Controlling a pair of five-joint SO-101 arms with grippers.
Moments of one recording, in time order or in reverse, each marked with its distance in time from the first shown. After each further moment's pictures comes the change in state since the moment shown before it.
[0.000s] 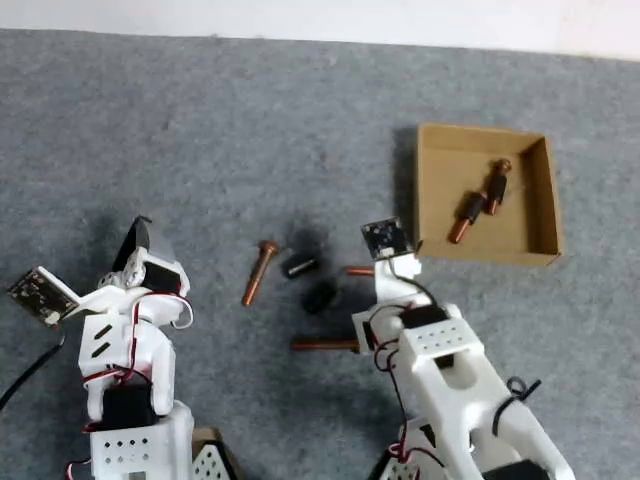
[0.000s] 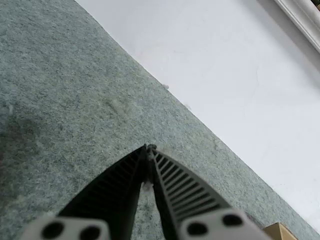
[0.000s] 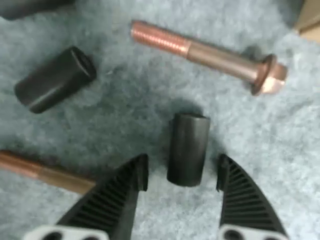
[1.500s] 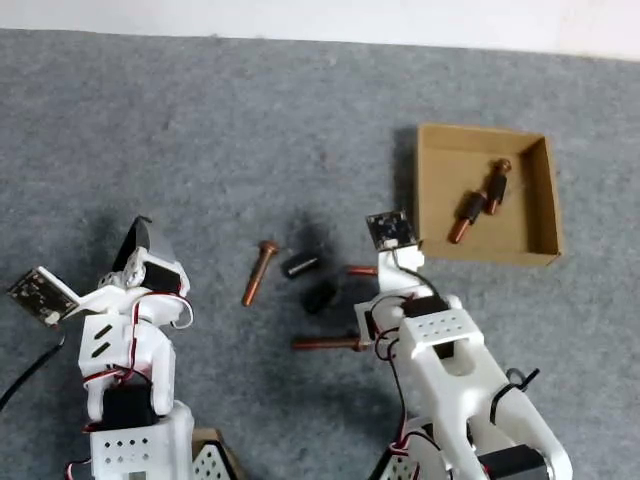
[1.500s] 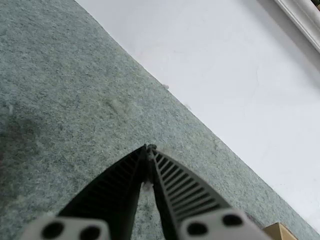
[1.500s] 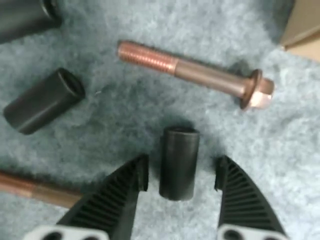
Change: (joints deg) left arm 0.0 0.0 0.0 0.0 0.0; right arm 2.1 4.7 -1.8 -2.2 0.2
